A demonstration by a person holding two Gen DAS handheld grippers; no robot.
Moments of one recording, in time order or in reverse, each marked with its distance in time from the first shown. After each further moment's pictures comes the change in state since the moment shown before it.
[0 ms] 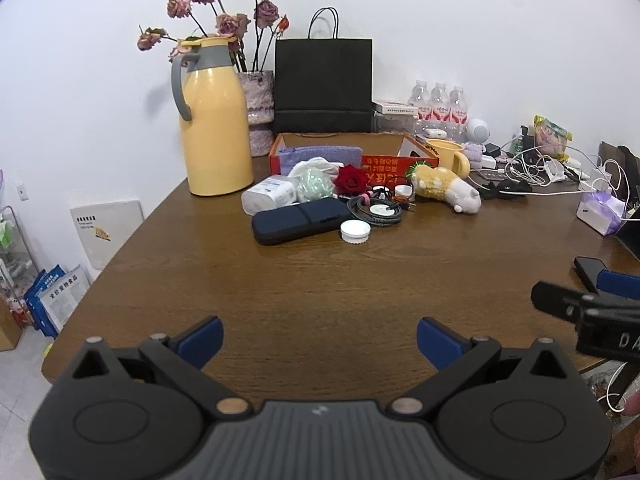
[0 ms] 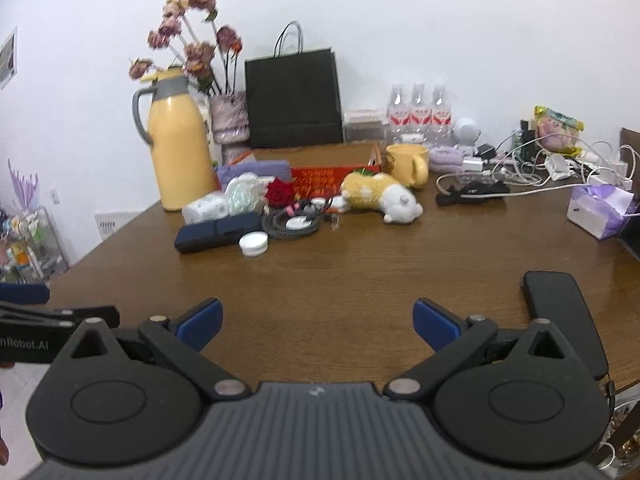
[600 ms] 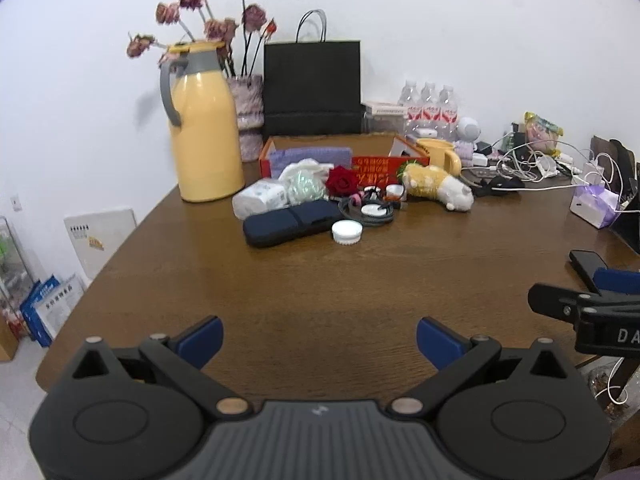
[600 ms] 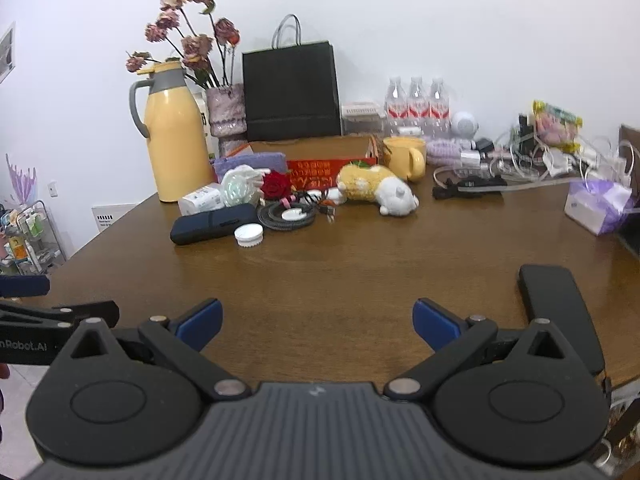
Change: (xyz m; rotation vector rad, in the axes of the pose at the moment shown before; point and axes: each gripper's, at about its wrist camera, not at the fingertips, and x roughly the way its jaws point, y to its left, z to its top) left arm 0.007 -0.003 -0.002 0.018 0.000 -0.017; right arm 0.005 -0.002 -0.001 0.003 0.047 -0.008
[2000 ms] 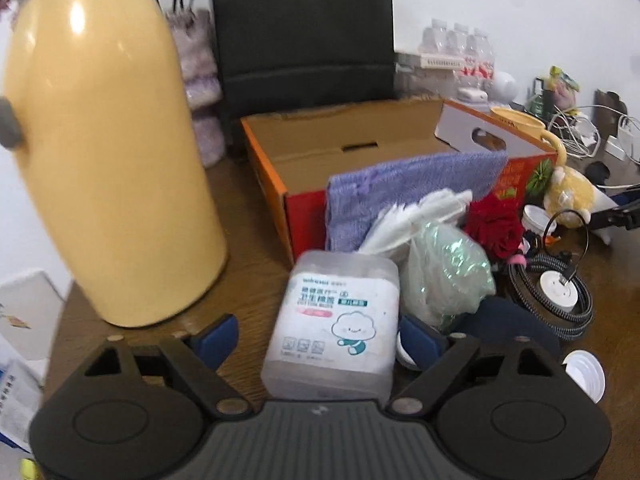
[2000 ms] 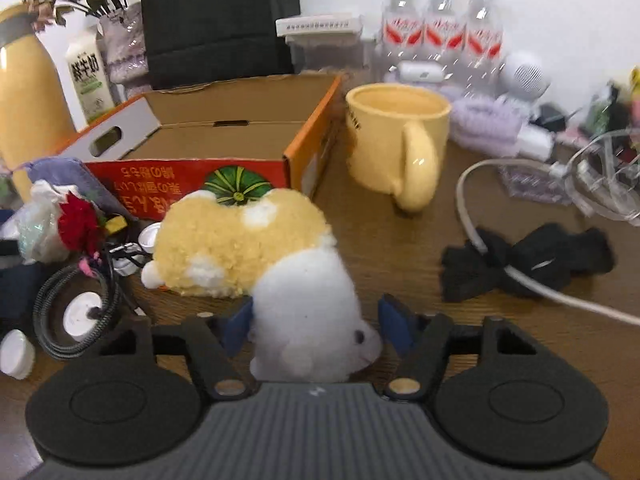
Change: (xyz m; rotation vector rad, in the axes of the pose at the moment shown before) left arm 0.328 0.133 0.149 0.196 0.131 -0.208; right arm 0.346 -0.141 0.136 -0.063 0.259 0.081
